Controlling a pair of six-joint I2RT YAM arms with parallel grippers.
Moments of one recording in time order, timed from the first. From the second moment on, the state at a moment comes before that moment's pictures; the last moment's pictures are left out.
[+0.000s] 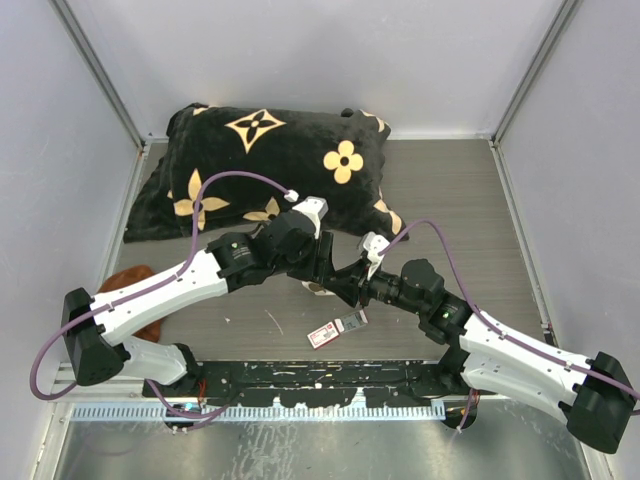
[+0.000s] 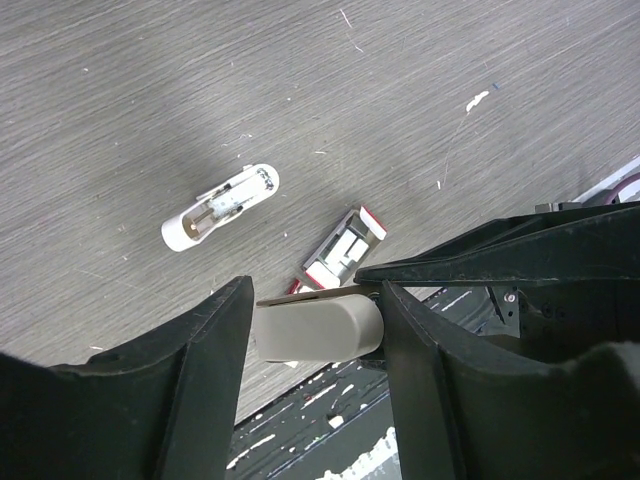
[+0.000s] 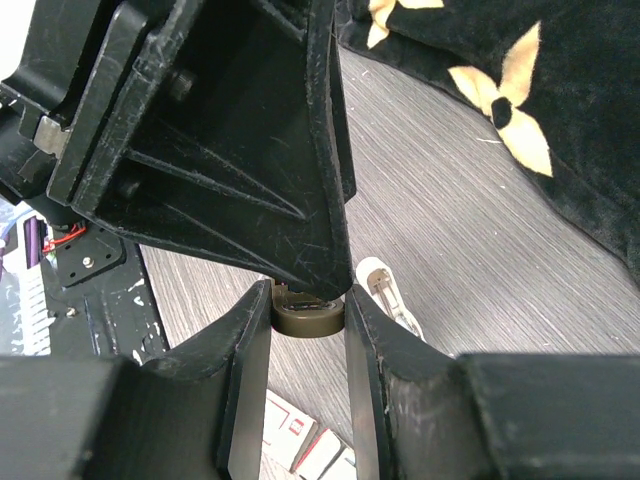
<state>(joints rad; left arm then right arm) -1.01 1.34 1.24 -0.64 -0.14 -0.61 0.86 0.80 0.43 0.27 -0.24 0.14</state>
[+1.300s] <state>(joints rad) -0.97 1.32 1.19 -0.65 -0.15 -0.59 0.88 0.87 0.38 0.35 -0.18 0.14</state>
